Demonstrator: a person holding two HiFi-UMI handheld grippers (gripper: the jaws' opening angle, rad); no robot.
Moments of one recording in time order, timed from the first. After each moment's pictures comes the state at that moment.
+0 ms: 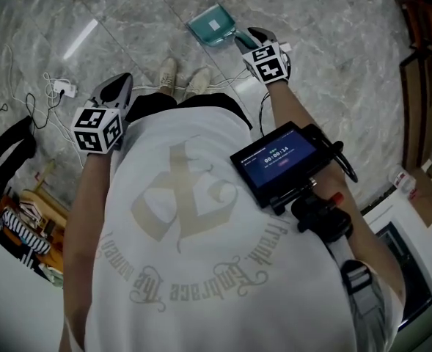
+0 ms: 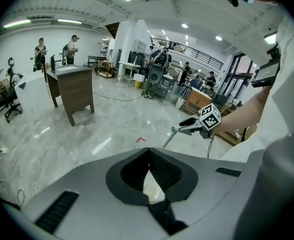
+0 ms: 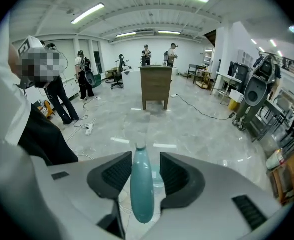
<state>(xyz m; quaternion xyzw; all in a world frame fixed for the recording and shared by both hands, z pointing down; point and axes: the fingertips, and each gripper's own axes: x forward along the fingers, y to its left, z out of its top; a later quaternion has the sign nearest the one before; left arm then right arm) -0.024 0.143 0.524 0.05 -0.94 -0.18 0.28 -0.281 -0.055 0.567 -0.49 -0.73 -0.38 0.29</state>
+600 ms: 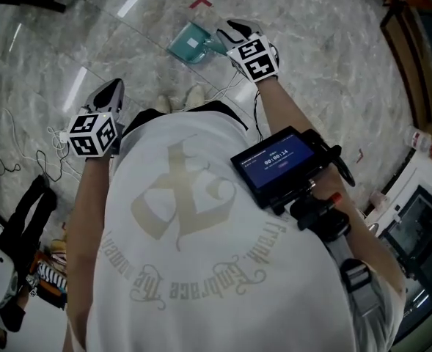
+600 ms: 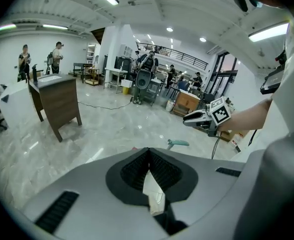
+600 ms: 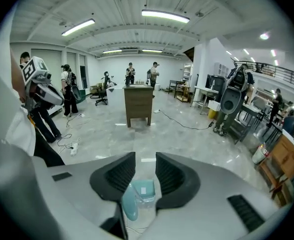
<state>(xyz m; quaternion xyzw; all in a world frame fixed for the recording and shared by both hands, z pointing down) -0.093 0.152 0.492 0.11 -0.95 -0.14 0.25 -0.296 -0.056 0.470 -0.44 -0.81 -0.32 0.21</state>
